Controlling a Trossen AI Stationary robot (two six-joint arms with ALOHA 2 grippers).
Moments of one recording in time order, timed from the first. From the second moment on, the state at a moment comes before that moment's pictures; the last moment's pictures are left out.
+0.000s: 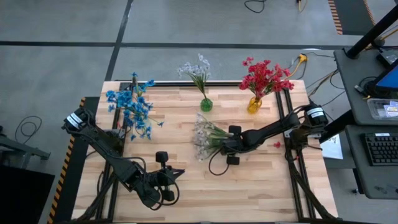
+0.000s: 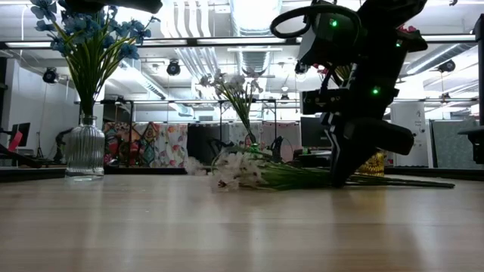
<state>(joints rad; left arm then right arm) -0.76 1.56 1.05 -0.32 -0.91 -0.42 0.17 1.75 0.94 -0.47 0.30 0.19</state>
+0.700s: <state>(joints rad) -0.76 1.56 1.05 -0.32 -0.91 -0.42 0.17 1.28 0.76 -0.09 0.22 0.24</state>
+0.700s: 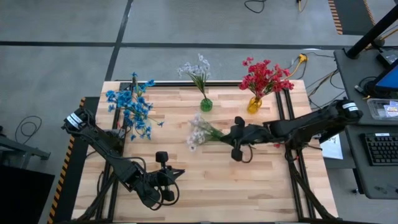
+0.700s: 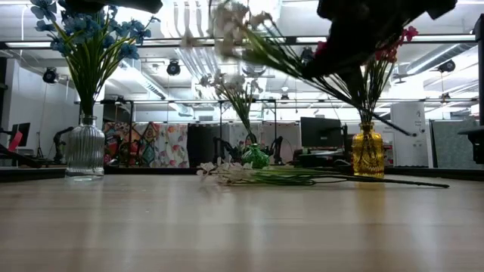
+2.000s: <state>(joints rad) -0.75 1.56 1.05 -0.33 -0.91 -0.40 -0.22 1.83 0.83 1.43 0.55 -0.08</state>
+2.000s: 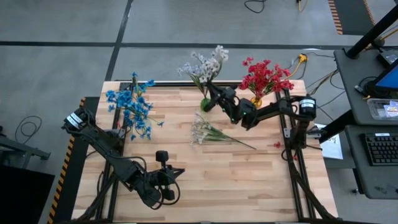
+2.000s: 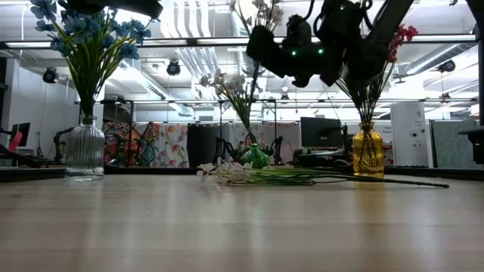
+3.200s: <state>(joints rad) -0.75 1.56 1.05 -0.34 -0.91 -0.40 -0.28 1.96 0.90 1.43 0.66 -0.17</state>
